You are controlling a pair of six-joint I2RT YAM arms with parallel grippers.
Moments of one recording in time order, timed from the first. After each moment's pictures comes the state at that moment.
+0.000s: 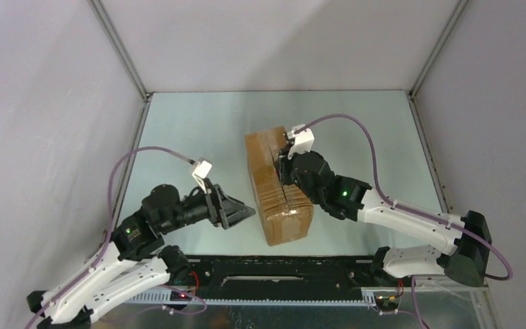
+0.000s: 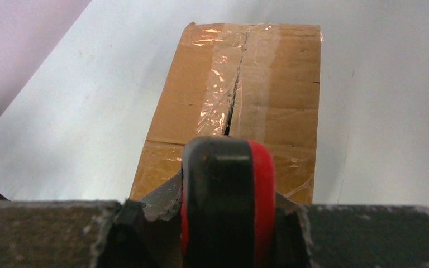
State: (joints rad) left arm -0.82 0.50 0.74 -0.45 0.21 -0.73; right arm 1.05 1.24 1.03 -0.16 0.49 0.39
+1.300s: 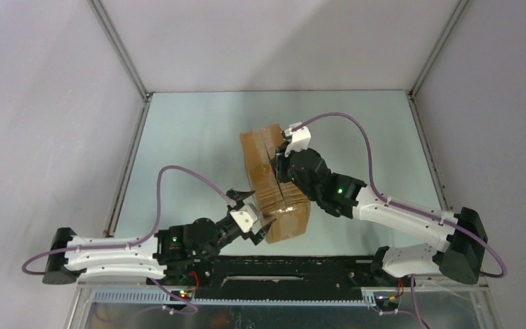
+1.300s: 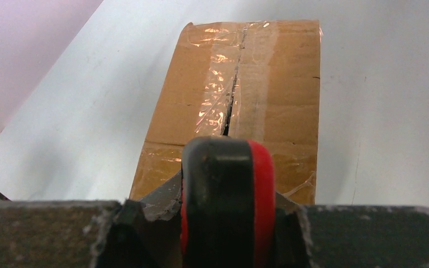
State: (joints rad) left arm -1.44 0.66 0.44 0.12 -0.54 0.16; right arm 1.03 1.29 1.03 -0.09 0.44 0.39
